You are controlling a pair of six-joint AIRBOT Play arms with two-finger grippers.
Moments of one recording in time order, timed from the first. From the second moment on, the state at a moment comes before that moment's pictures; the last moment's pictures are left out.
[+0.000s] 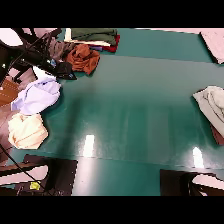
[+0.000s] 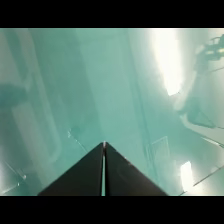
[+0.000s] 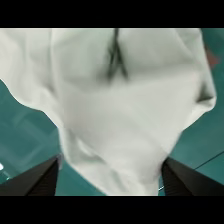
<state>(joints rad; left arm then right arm) 0.02 -1.32 1.49 1.01 -1.43 -1.35 -0.87 -1.42 1.71 -1.40 1.79 1.67</state>
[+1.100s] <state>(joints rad) 0.02 -1.32 1.49 0.97 -1.38 -1.41 0.39 -1.23 1.44 -1.37 1.36 1.72</state>
